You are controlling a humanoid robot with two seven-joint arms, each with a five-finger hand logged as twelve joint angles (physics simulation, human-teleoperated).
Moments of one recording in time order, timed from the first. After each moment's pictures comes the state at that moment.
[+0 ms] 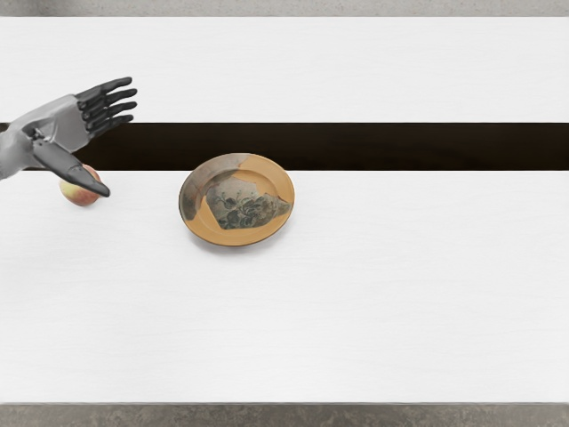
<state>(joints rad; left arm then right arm) -0.89 0.78 -0.29 -0.89 0.50 -0.61 -0.61 0.04 0.00 -0.33 0.14 -0.05 -0.07 0.02</state>
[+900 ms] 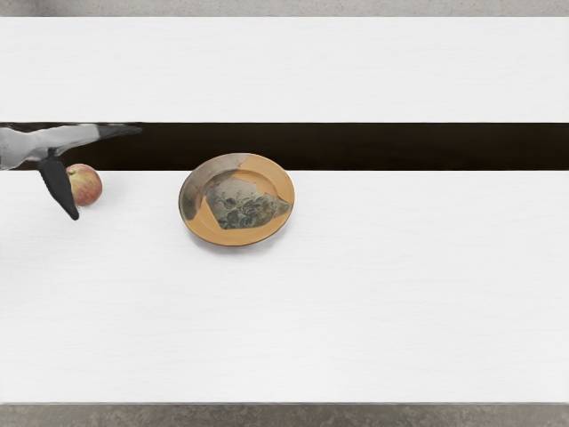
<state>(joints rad) -1.19 0.73 0.17 -0.76 1.05 -0.24 -0.61 0.05 0.00 -0.33 0.15 -0.05 -0.07 0.02</state>
